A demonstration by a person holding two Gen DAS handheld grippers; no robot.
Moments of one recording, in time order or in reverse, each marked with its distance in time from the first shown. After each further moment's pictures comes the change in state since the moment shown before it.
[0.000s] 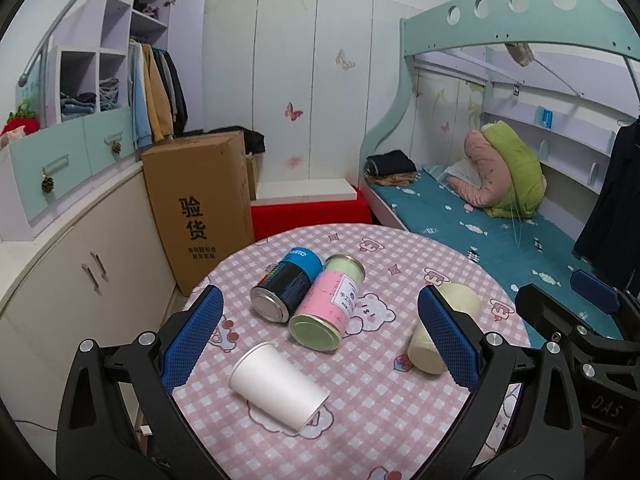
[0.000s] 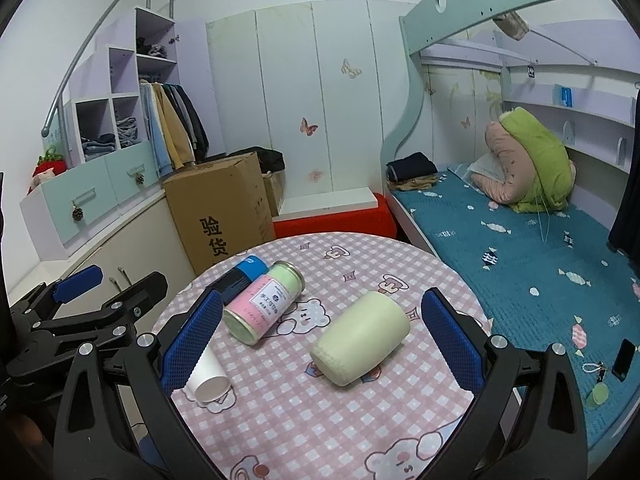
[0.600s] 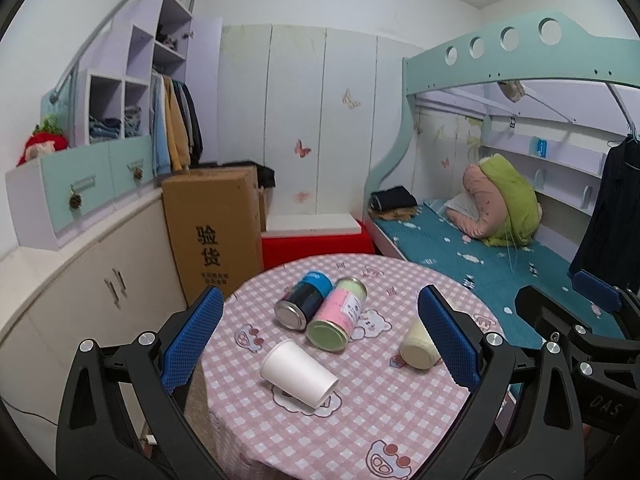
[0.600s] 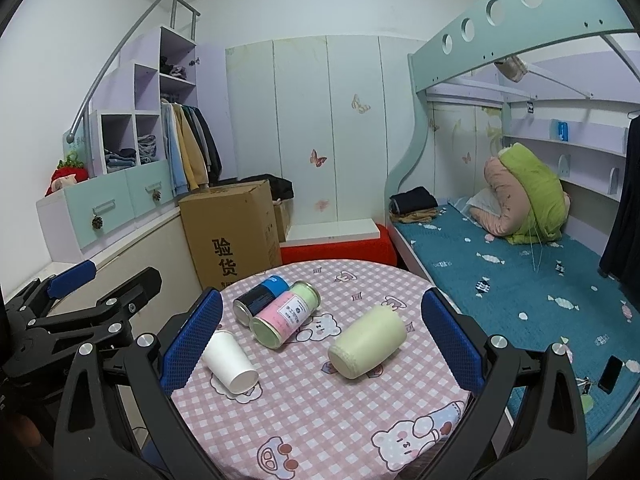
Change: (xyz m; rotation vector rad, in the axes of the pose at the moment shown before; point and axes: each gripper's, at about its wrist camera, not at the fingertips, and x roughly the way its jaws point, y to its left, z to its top) left arm -0.092 0.010 -0.011 -0.018 -0.137 0.014; right arm -0.077 0.033 -0.012 -0.050 -0.111 0.006
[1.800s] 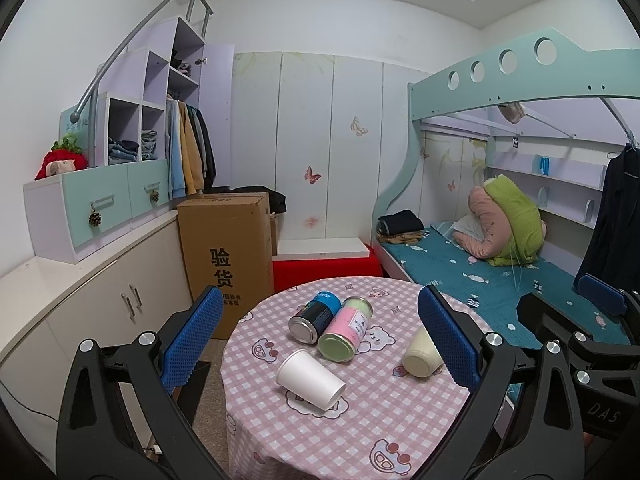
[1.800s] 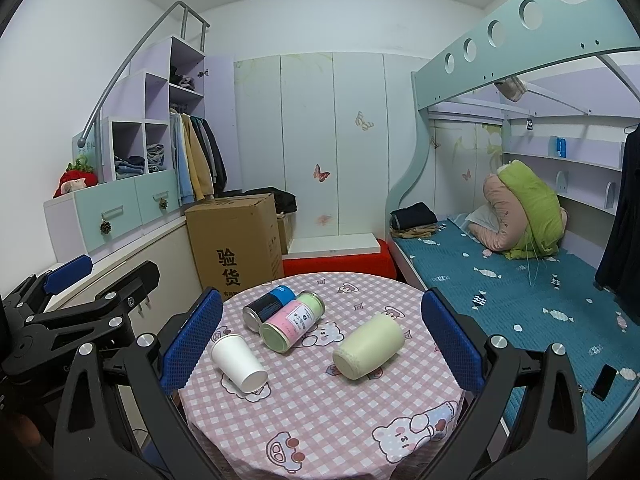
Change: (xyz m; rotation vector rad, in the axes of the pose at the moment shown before) left arm -0.058 0.003 0.009 0.002 -0.109 0.045; right arm -0.041 0.015 0.009 -0.034 -0.061 0.001
